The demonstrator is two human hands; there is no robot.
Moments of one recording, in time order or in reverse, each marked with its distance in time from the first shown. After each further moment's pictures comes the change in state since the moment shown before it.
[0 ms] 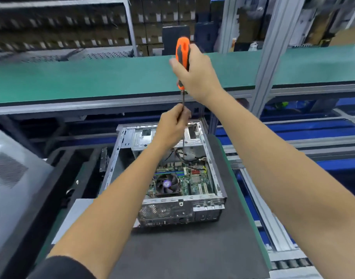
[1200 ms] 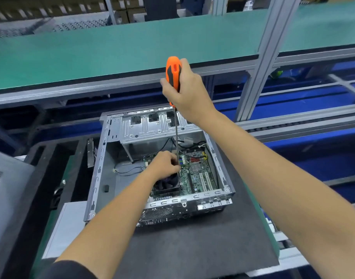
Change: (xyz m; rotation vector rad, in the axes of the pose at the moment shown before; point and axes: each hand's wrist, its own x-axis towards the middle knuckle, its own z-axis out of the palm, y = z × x) left_hand -0.062 -0.149 0.042 0.280 -0.689 -0.448; right_hand -0.029 0.076 0.058 0.017 -0.024 0.061
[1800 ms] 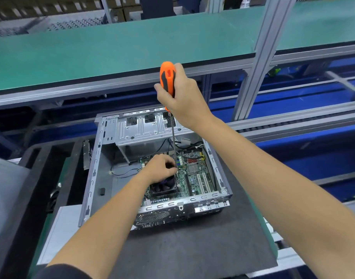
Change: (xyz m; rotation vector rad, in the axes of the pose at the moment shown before) left_hand -0.003 -0.006 -0.002 0.003 -0.002 0.053; right_hand -0.006 0.002 0.000 0.019 -0.035 0.003
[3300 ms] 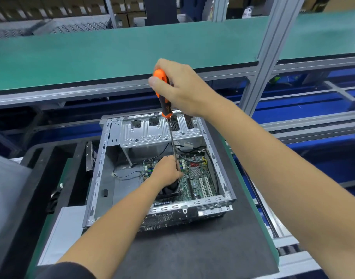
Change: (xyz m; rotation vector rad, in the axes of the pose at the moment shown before) left_hand 0.007 0.022 0.011 0.081 0.090 -0.143; right_hand 0.024 -0.041 -0.020 -0.172 -0.259 -0.086
